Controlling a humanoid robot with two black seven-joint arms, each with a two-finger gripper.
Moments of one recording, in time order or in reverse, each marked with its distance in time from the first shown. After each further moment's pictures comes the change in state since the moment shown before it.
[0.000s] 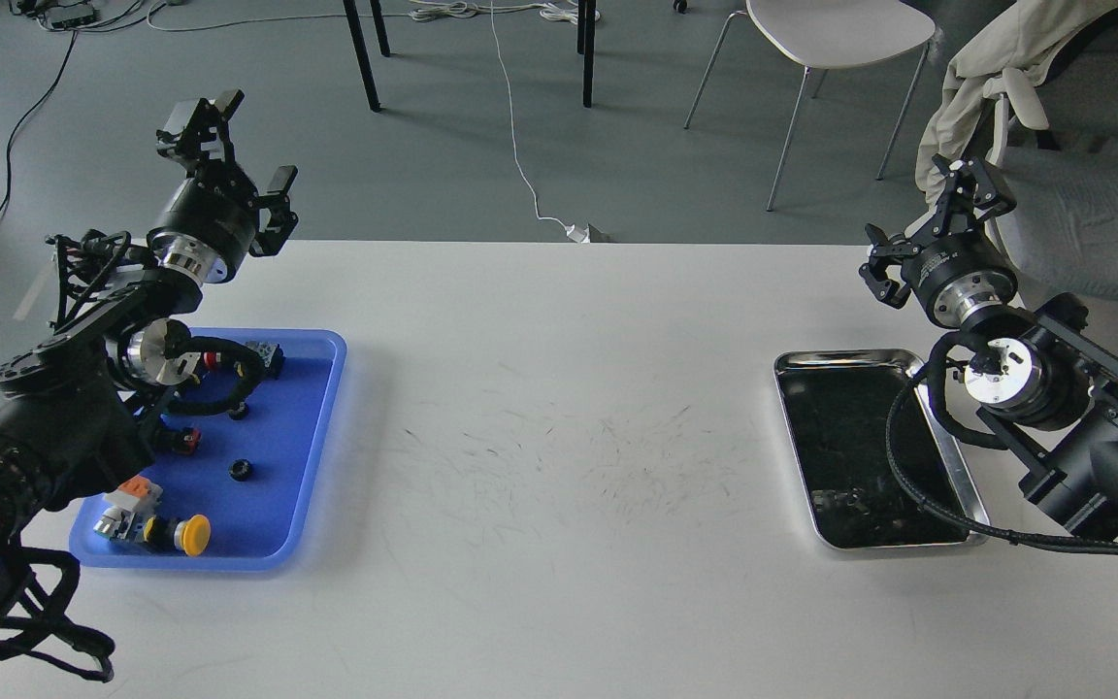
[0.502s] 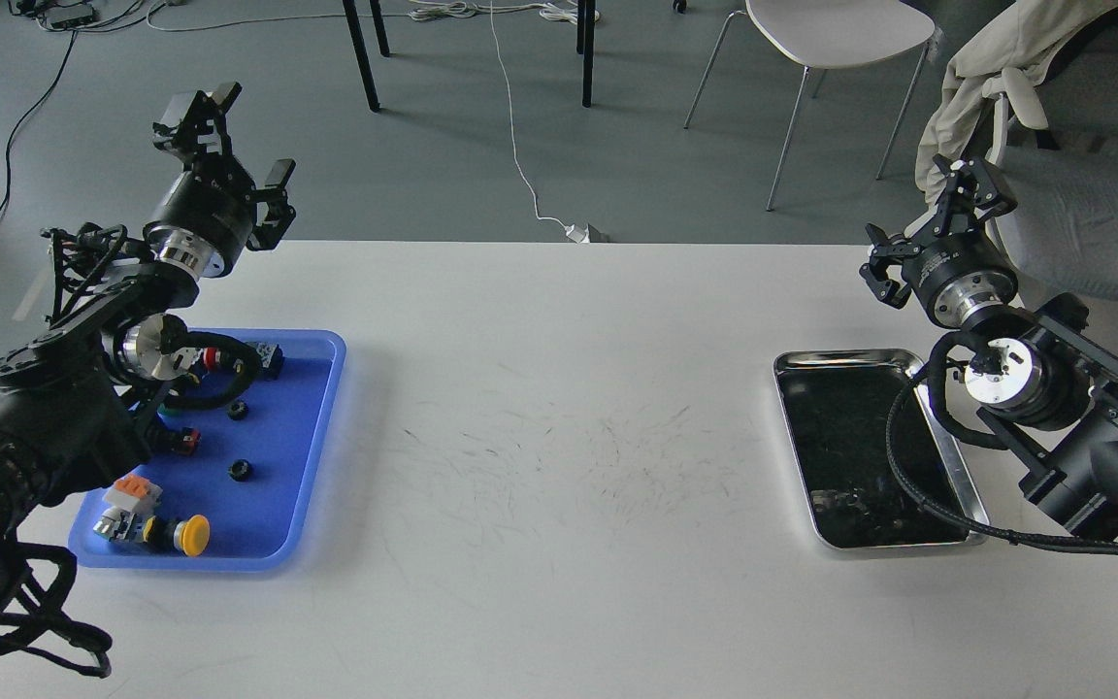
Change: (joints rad) left arm -0.011 0.015 0.001 0.001 0.006 -0.010 0.000; right arm 0.000 0.002 0.001 -0.001 0.000 0.000 0.000
